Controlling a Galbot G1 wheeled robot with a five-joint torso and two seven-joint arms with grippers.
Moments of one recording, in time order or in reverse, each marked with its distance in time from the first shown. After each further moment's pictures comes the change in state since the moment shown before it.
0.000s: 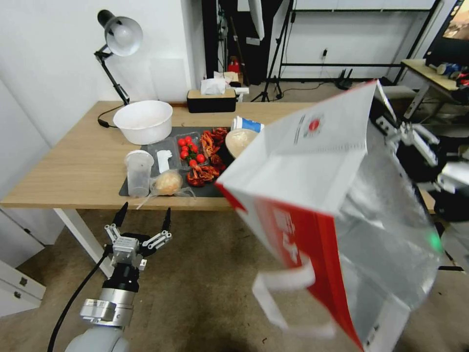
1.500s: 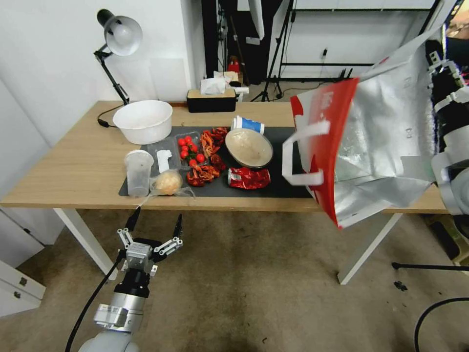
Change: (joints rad) left arm 0.008 -0.028 0.027 0.015 0.049 -0.029 0.042; right arm 0.444 -0.040 -0.285 -0.367 0.051 0.120 0.487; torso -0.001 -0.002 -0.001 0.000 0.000
